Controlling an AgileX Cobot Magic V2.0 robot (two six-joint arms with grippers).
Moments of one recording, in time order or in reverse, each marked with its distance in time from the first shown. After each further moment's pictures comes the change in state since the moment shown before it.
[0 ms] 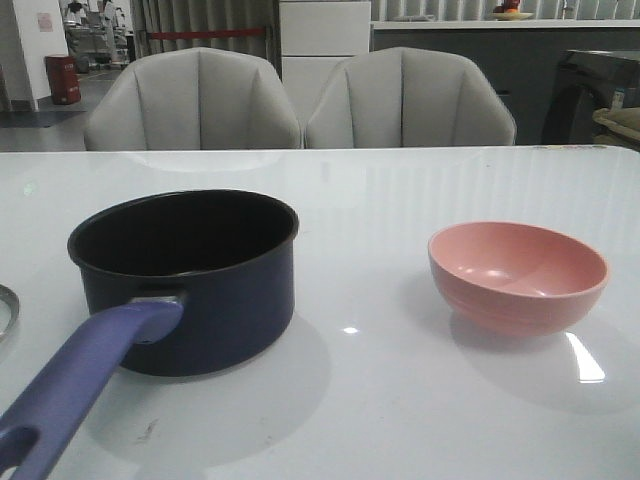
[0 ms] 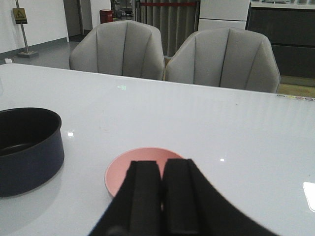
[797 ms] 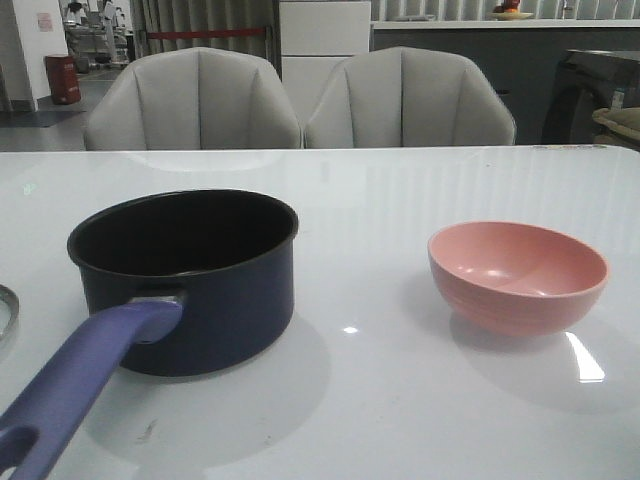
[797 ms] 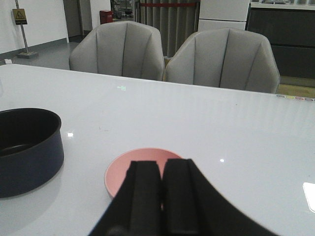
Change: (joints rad) left arm 0.000 0.360 -0.046 0.035 -0.040 0.004; right arm 0.000 0.000 0.000 0.000 -0.002 0.000
